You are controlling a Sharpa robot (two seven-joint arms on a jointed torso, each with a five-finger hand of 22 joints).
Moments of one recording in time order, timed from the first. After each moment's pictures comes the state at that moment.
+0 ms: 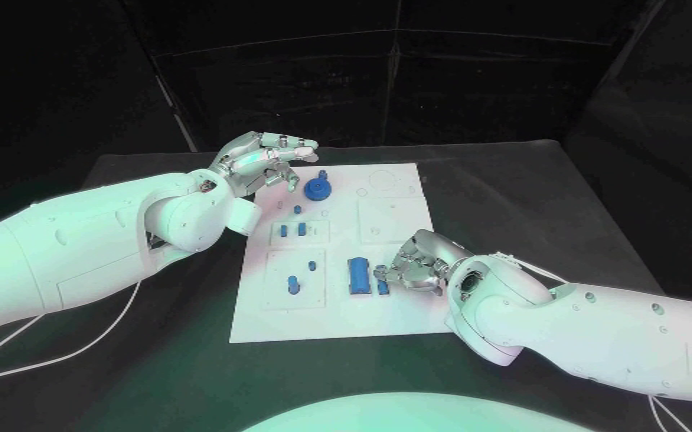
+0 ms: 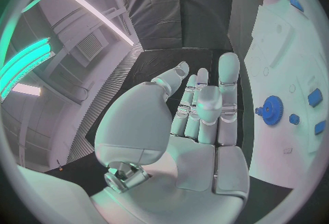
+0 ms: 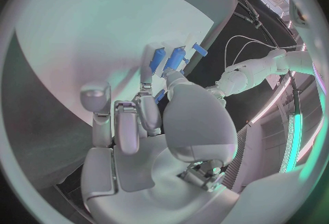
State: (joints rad) left arm 1.23 -0.81 -0.12 1.41 0.00 -0.07 0.33; left_hand 1.25 -0.05 0.38 -0.12 0.05 1.00 0.19 0.11 0.07 1.10 0.11 0.24 0.08 1.37 0.02 1.22 0.84 0.16 1.21 0.11 0.76 0.82; right arm 0.97 -0.84 -0.09 1.80 -1.30 -0.54 -0.59; right_hand 1.16 -0.10 0.06 0.24 0.33 1.12 0.04 0.36 0.37 1.45 -0.03 1.27 1.31 1.47 -0.09 1.54 1.31 0.14 1.29 0.02 1.23 0.89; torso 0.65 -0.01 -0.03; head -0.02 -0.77
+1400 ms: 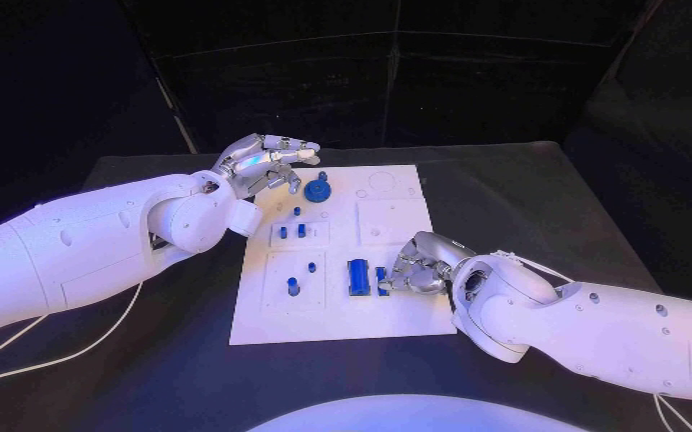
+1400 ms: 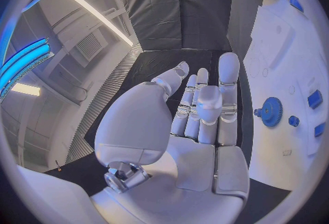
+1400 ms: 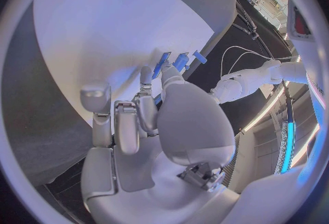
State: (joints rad) left arm 1.23 -0.80 -0.12 1.40 0.00 -0.07 0.33; left_hand 1.25 -0.05 0.38 -0.12 0.05 1.00 0.19 0.11 0.07 1.10 0.11 0.24 0.08 1.37 0.02 1.22 0.84 0.16 1.21 0.11 0.76 0.82; right arm 0.97 -0.85 -0.09 1.77 -1.34 -0.47 -0.51; right_hand 1.29 -0.05 -0.05 0.19 0.18 1.11 0.04 0.37 0.41 1.45 -0.03 1.27 1.31 1.47 -0.09 1.55 1.31 0.14 1.29 0.02 1.23 0.90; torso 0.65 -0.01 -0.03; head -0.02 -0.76
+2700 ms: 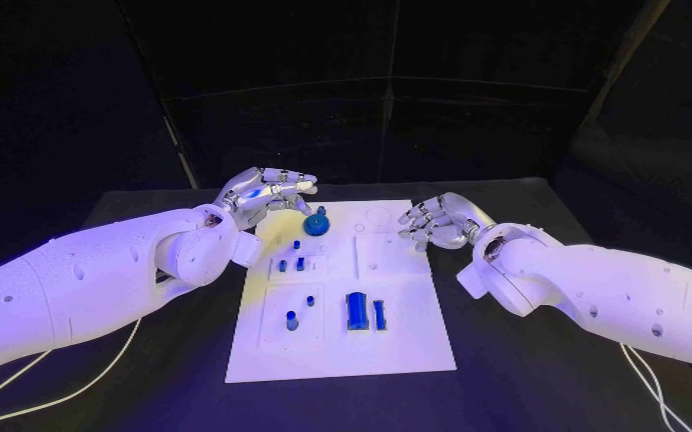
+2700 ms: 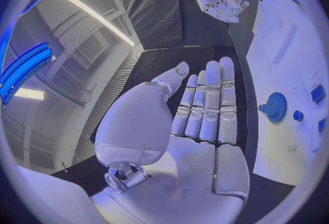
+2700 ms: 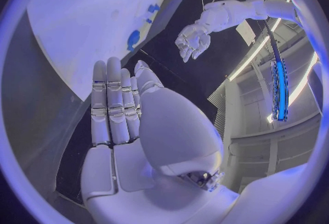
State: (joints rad) left arm 1.23 -0.76 -0.15 1.33 0.00 -0.10 0.36; left_hand 1.26 -0.04 0.38 -0.11 0.05 0.99 0.19 0.14 0.07 1.03 0.14 0.23 0.06 0.93 0.08 0.66 0.36 0.16 0.91 0.17 0.45 0.64; right arm 1.08 -0.84 -0.02 1.49 -0.74 -0.48 0.05; right_hand 1.59 0.04 -0.06 0.10 0.17 0.87 0.18 0.20 0.32 1.00 0.10 0.36 0.57 1.18 0.04 0.49 0.50 0.17 0.92 0.14 0.61 0.29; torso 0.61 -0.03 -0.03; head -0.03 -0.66
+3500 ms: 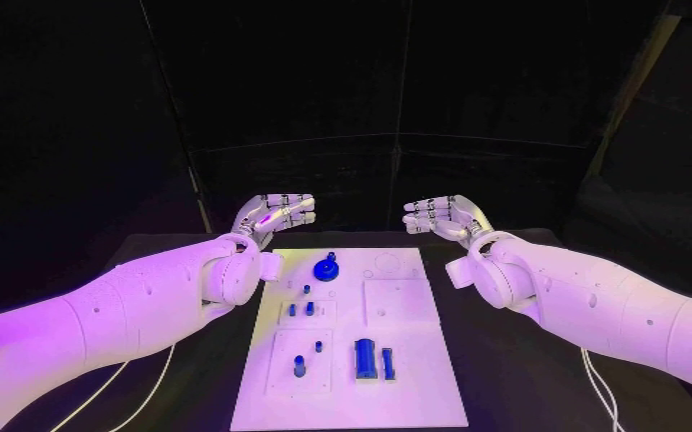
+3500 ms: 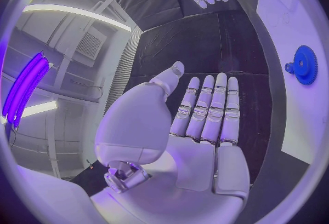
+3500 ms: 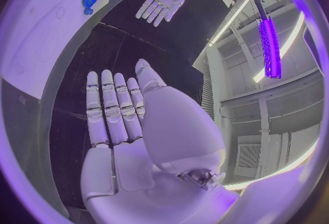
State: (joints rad) left arm 1.20 -0.58 -0.15 1.07 0.11 -0.25 0.47; left_hand 1.22 -0.04 0.29 -0.07 0.05 0.94 0.15 0.06 0.06 0.97 0.19 0.06 0.06 0.88 0.16 0.19 0.10 0.18 0.71 0.28 0.11 0.31; right arm 1.11 -0.61 -0.01 1.06 -0.32 -0.30 0.39; right_hand 1.51 0.02 -0.02 0.04 0.14 0.91 0.20 0.06 0.10 1.04 0.16 0.06 0.06 1.05 0.13 0.06 0.11 0.17 0.84 0.25 0.24 0.07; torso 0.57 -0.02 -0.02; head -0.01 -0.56
